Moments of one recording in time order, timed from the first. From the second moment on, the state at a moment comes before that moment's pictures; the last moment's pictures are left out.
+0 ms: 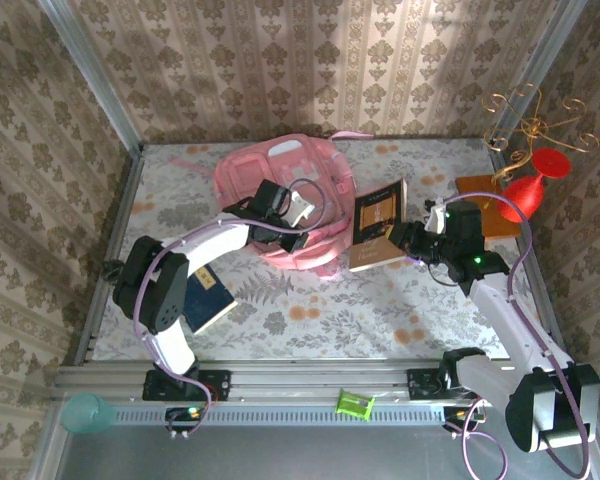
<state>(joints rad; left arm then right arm) -0.61 1.75 1.18 -0.38 0.36 0.06 0.08 1.02 0.72 -0.33 -0.56 0.70</state>
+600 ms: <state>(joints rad) -0.56 1.52 1.20 -0.28 0.38 -0.01 0.26 1.11 0.60 -0.15 -0.78 0.90</state>
